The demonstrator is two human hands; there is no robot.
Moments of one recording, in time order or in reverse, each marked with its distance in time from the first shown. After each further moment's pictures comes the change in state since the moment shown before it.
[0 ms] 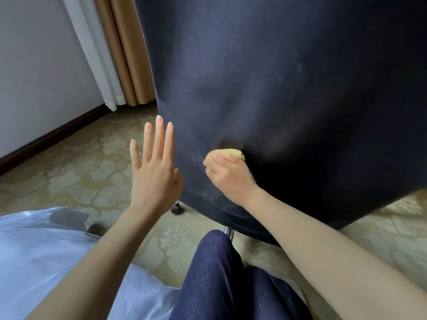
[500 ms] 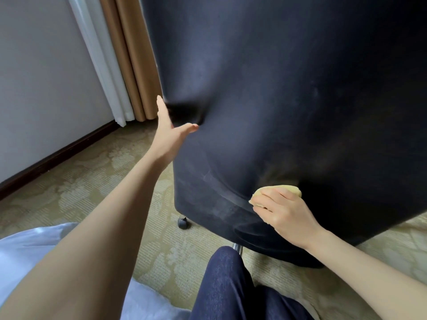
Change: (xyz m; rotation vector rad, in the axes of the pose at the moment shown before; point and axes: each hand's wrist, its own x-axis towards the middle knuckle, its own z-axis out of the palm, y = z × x) left_hand 0.112 -0.008 -0.013 -1.206 -0.121 -0.298; right_hand -0.082 0.025 -0.036 0.201 0.036 0.051
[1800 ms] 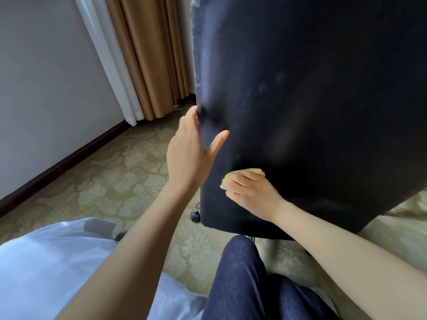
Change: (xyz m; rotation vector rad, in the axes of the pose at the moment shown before) left_hand -0.073 0.009 0.020 0.738 0.260 0.376; right_hand 0.062 -0.034 0.039 -0.080 0.047 -0.155
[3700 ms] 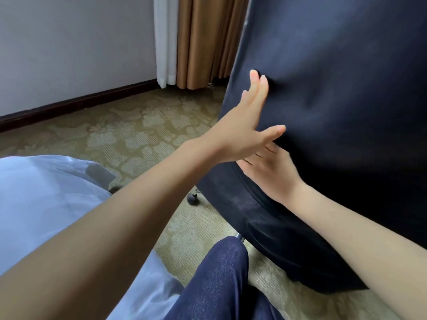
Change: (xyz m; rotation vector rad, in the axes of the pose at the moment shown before) left_hand 0.023 0.002 -0.008 -0.304 -0.474 -0.053; right_hand 0.065 0.033 -0.007 -0.177 -0.359 -0.039
